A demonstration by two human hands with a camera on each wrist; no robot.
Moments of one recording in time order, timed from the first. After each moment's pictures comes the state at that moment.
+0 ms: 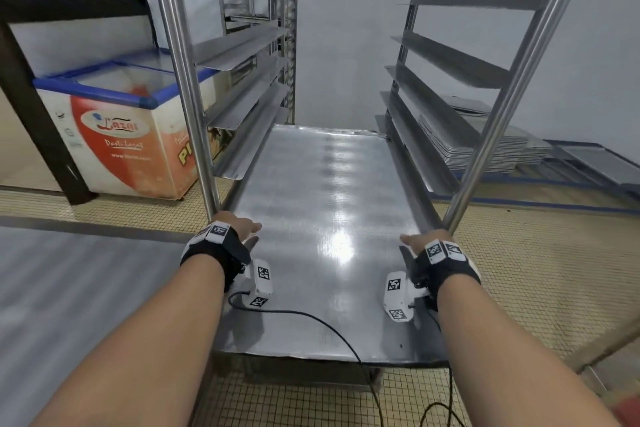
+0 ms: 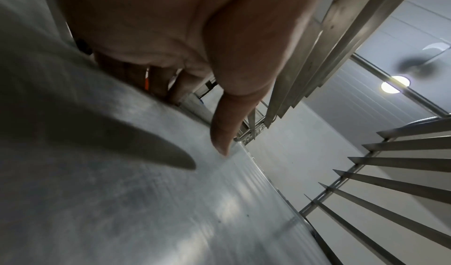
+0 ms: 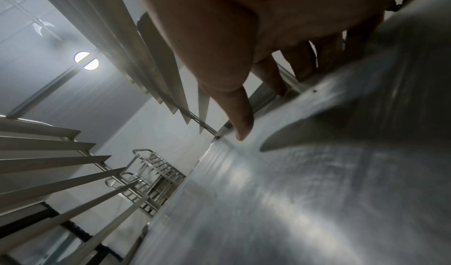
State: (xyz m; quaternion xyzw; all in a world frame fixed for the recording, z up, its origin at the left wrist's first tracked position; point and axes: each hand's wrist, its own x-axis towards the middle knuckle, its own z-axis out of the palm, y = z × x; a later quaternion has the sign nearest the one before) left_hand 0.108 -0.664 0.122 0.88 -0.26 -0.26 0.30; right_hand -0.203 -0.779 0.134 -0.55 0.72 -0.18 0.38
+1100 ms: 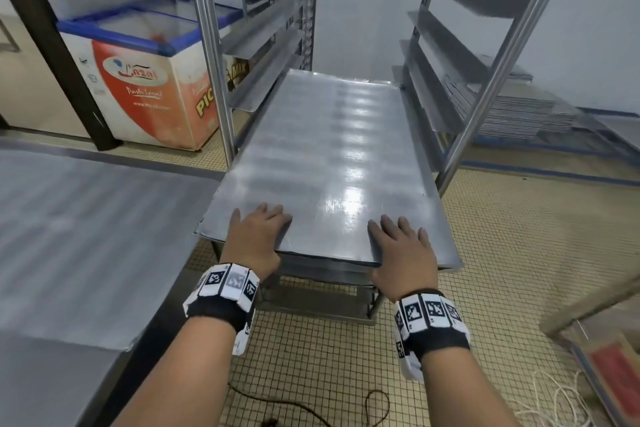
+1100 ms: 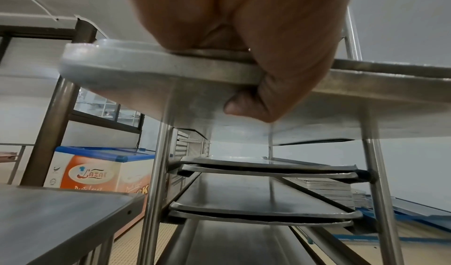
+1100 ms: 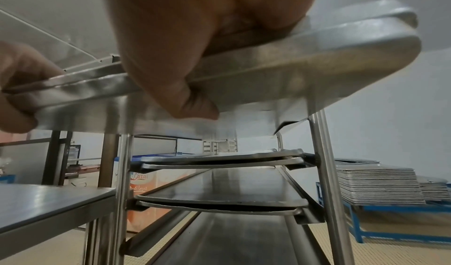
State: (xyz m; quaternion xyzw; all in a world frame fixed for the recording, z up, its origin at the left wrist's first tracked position) left_hand -0.001 -0.526 0.069 0.80 -0.59 -0.02 0.08; right_hand -0.235 -0.621 0.071 -0.89 0.46 -0.02 -0.02
